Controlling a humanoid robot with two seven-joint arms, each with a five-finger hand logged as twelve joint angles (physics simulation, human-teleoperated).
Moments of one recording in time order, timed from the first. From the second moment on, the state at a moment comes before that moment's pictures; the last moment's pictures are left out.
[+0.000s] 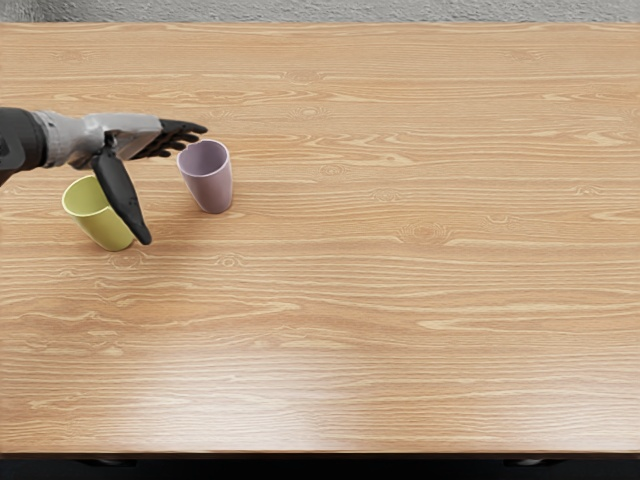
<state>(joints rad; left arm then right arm) -1.14 0.89 -0.40 -1.49 0.66 -0.39 0.39 -0.07 0.00 0.12 0.19 -0.20 -0.06 -0.05</state>
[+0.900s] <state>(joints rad) -1.32 0.47 -0.25 -1.24 1.22 -0.38 0.61 -0.07 0.00 0.12 0.19 -0.20 -0.06 -0.05</state>
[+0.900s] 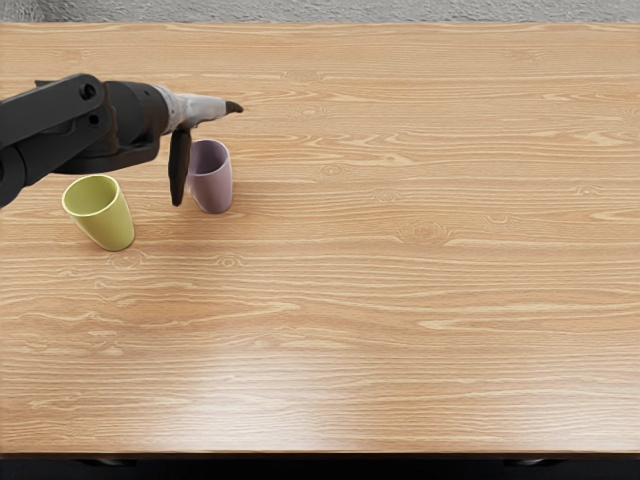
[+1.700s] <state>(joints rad) -1.31 0.34 -0.14 -1.04 1.25 -0.26 0.61 -0.07 0.00 0.12 0.17 -0.20 -0.06 -0.04</state>
